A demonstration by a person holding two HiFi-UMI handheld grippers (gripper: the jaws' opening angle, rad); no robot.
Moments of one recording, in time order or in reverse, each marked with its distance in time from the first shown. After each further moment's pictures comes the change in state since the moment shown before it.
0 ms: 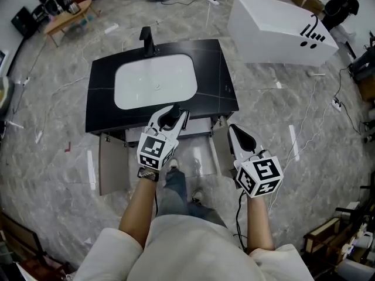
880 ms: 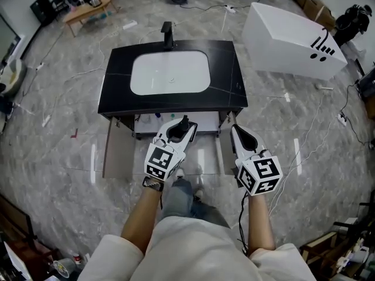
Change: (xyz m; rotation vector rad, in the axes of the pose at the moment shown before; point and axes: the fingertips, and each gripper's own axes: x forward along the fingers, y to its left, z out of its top) left arm -0.088 -0.066 -0.021 -0.010 0.015 0.026; right arm -0.037 0.049 -0.022 -0.061 -0.007 0.070
